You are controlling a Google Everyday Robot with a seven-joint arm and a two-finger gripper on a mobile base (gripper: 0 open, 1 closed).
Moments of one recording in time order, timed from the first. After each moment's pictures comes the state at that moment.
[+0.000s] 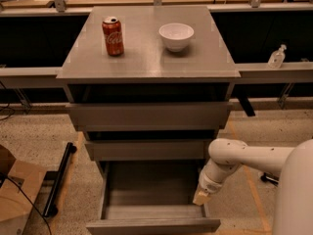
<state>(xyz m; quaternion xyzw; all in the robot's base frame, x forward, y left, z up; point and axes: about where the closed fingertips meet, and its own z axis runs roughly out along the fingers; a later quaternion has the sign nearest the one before) 0.463 -0.168 0.407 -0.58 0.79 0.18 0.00</state>
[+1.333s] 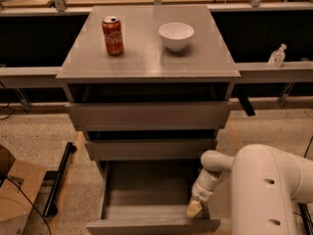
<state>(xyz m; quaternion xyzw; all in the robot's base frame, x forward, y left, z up) 0.459 -0.154 0.276 -0.53 0.79 0.30 -0.08</state>
